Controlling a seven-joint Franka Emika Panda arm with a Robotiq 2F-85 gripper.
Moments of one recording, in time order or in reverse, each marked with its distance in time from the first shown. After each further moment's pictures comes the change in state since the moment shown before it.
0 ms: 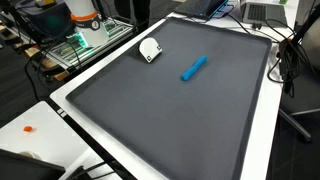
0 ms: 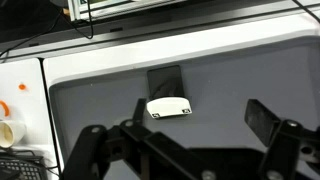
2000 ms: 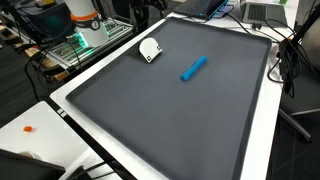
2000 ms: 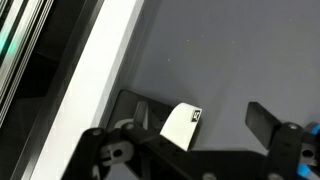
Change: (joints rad) arm -0.058 0.045 -0.209 -0.588 0.456 0.835 0.426
